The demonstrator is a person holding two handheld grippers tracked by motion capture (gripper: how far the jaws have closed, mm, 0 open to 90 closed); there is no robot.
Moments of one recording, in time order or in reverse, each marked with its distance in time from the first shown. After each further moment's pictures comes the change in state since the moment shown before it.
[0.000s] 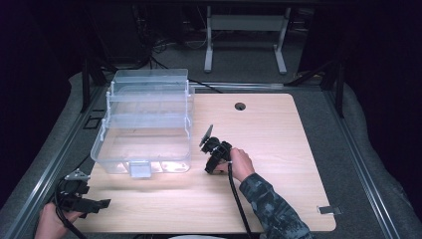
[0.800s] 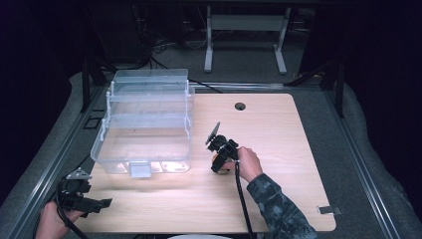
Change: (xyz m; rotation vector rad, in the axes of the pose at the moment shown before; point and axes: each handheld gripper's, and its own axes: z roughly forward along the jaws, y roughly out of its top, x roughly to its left) left arm -0.006 0.005 -0.002 -0.005 0.000 0.025; right arm -0.007 -0.016 -0.024 -0.008 -0.001 0.013
